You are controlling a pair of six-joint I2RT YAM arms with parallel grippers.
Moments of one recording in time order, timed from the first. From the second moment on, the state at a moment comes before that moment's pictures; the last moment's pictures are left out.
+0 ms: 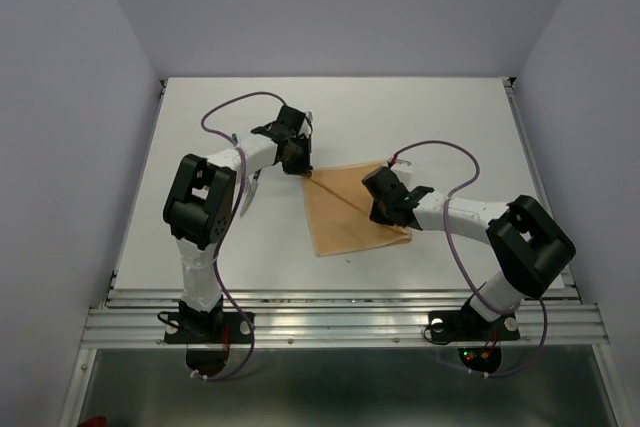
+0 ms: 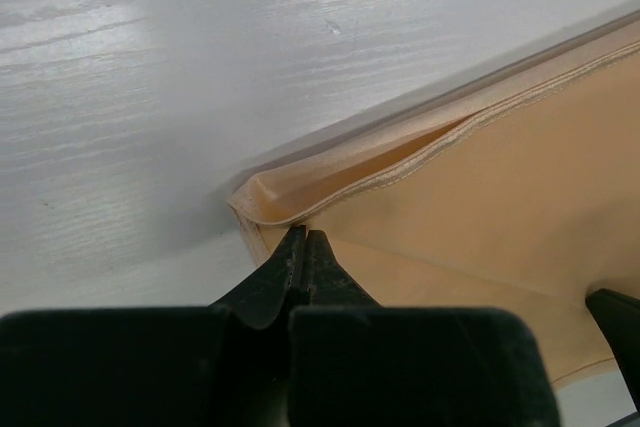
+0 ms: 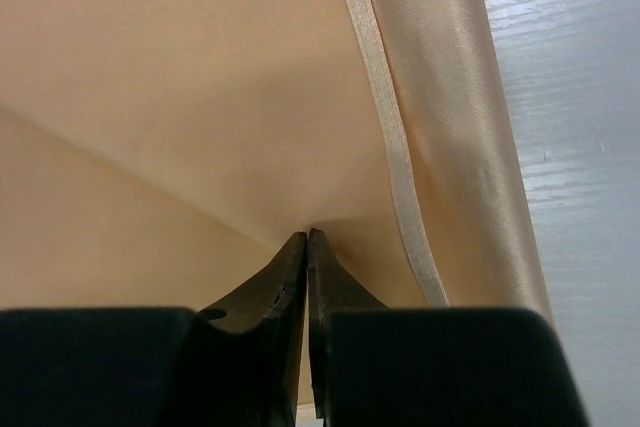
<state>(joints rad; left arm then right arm) -0.45 1.96 1.38 -0.42 0.15 -0.40 0.72 1.60 0.85 -0.27 0.39 0.84</state>
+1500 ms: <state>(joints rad) -0.58 1.84 1.27 -0.32 0.09 -0.48 0.66 1.37 0.81 -0.42 0.46 0.78</state>
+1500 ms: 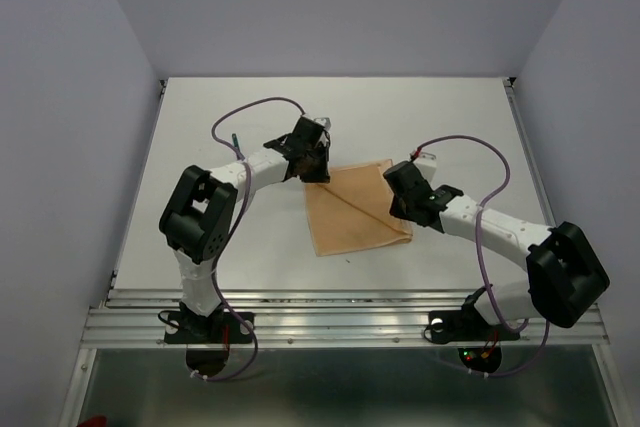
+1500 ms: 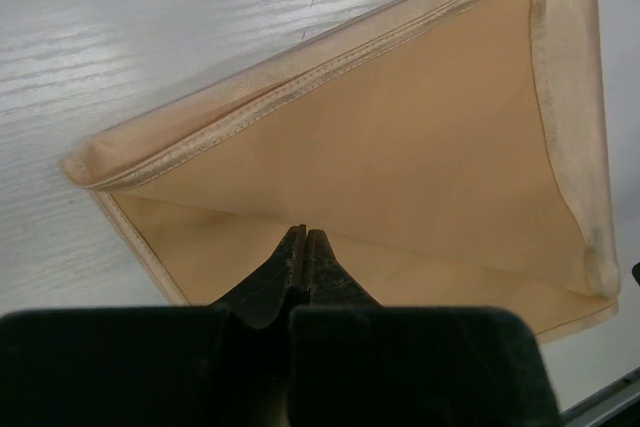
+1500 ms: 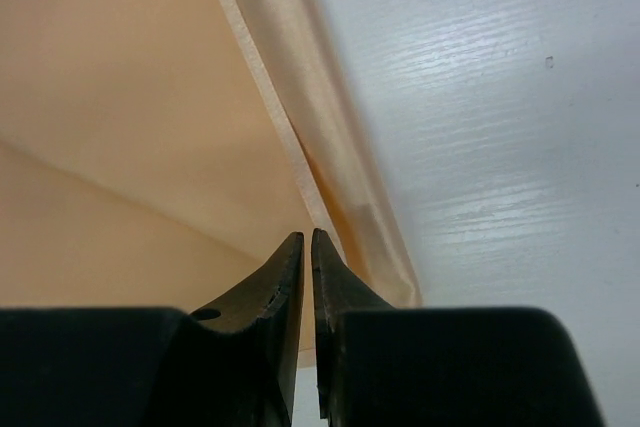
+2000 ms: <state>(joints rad) -0.58 1.96 1.28 -0.28 0.10 -0.49 0.62 1.43 0.74 -0.40 0.41 0.76</state>
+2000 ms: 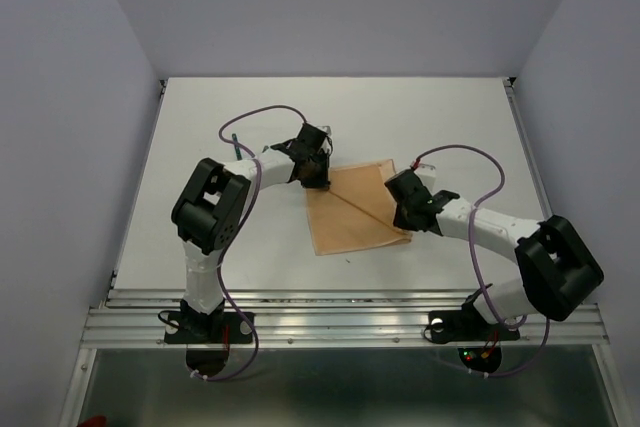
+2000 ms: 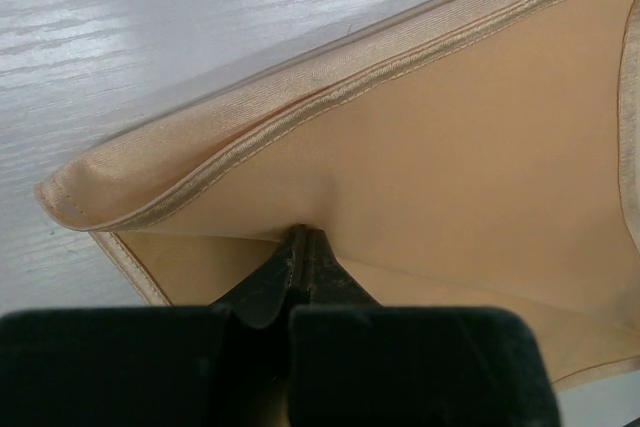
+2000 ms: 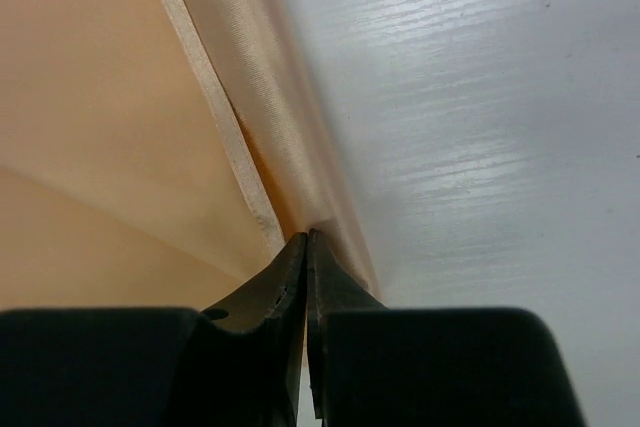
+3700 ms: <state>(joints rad) -0.60 1.58 1.30 -0.55 -0.15 -0.52 0.51 1.22 0.61 -0.34 0.40 0.77</state>
